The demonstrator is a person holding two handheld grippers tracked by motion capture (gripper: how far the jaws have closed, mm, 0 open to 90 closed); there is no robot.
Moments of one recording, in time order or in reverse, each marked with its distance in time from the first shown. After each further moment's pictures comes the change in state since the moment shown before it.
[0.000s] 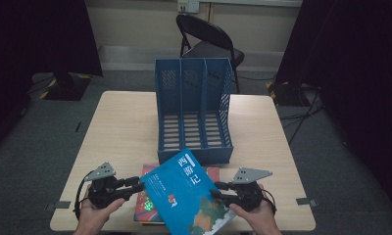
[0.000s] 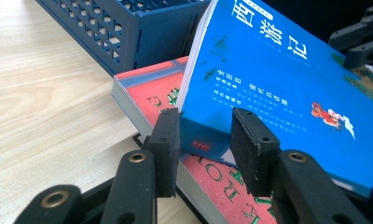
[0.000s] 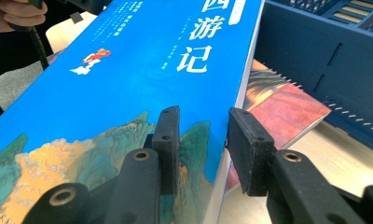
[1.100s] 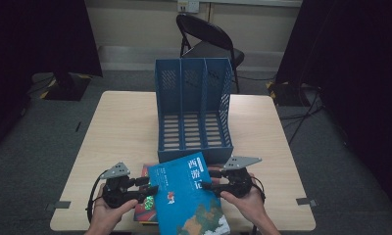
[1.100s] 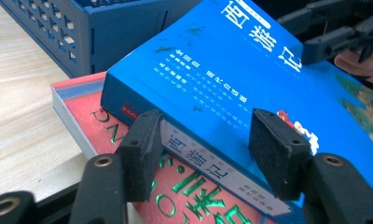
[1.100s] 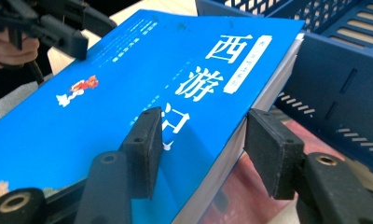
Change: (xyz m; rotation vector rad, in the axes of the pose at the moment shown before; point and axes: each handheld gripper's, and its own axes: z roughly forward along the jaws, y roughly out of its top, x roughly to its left) left arm -0.020 0.010 0.025 0.025 -0.048 -0.021; right arm -0.019 0.018 0.029 -0.014 0.050 0.043
